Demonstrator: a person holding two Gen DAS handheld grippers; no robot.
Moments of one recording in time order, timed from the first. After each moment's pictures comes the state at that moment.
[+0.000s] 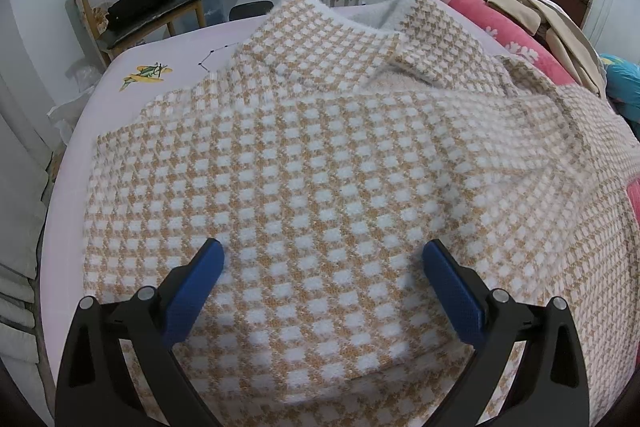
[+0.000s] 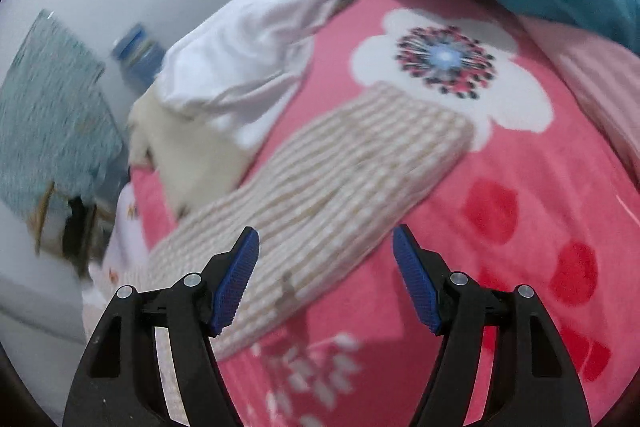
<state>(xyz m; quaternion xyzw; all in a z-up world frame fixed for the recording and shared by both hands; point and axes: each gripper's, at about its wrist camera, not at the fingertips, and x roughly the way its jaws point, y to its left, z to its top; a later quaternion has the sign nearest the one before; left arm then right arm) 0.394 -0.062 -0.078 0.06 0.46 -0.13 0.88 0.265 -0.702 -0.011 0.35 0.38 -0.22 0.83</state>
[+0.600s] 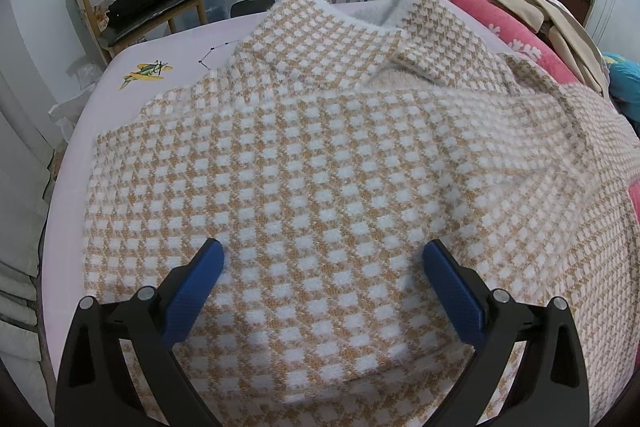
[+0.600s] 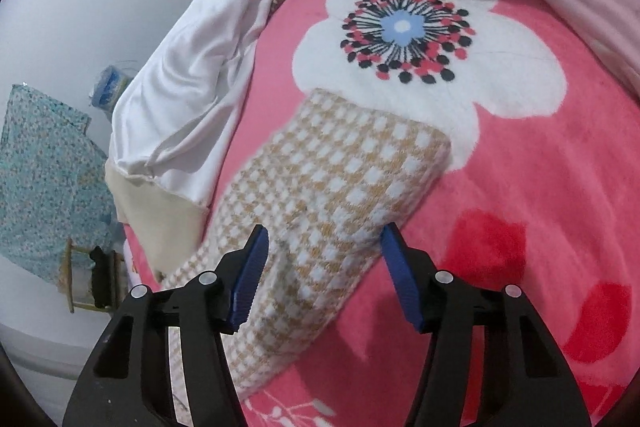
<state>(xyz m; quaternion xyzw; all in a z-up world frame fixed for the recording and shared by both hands) 0.397 -0.065 -0.078 0.06 0.46 -0.12 0.88 0.280 -0.764 -0.051 0.45 0.38 -0.22 0.78</state>
